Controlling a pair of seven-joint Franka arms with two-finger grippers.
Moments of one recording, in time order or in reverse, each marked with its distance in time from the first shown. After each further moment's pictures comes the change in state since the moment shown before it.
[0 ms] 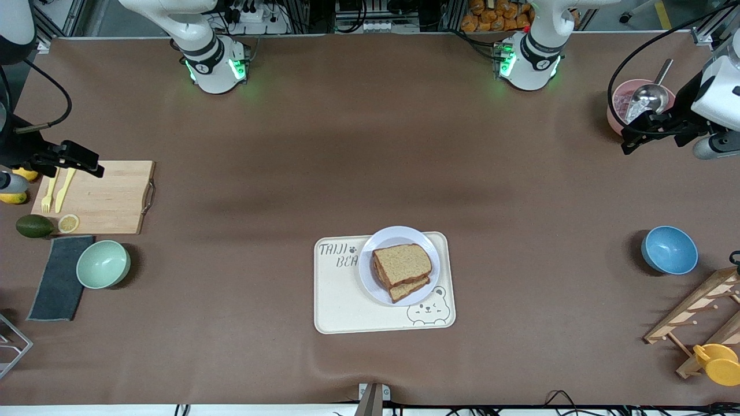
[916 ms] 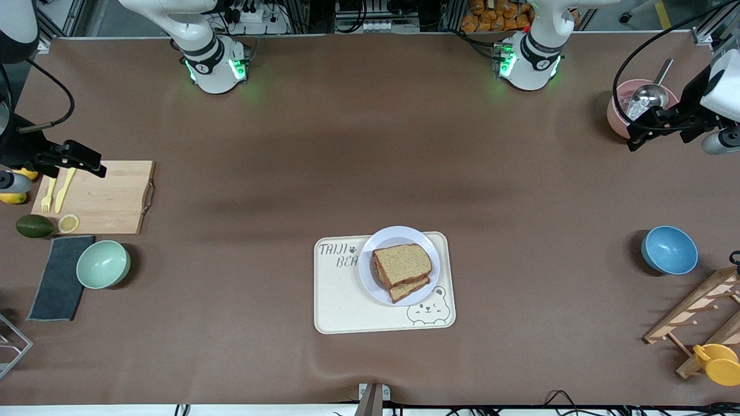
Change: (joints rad) left arm 0.007 -0.012 0.004 0.000 0.000 -0.004 0.000; right arm 0.000 0.000 0.009 0.005 0.000 0.001 0.000
